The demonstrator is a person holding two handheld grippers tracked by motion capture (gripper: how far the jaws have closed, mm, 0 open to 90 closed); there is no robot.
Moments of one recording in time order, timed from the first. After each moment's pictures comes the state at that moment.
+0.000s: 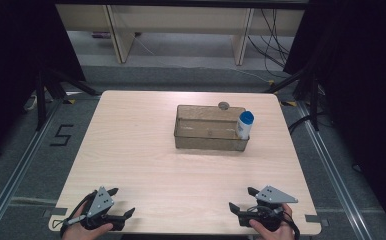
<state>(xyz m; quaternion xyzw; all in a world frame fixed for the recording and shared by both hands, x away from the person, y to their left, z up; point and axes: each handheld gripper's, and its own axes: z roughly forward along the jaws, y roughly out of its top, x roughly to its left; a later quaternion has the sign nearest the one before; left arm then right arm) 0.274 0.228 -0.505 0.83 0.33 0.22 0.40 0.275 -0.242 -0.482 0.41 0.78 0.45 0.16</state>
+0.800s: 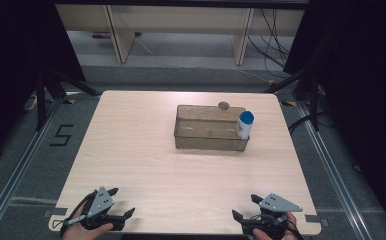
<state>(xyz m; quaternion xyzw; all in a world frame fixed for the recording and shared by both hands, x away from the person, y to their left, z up) 0.275 0.228 -0.505 0.83 0.32 0.22 0.40 0.257 -0.249 -0.485 0.42 0.78 0.44 0.17</state>
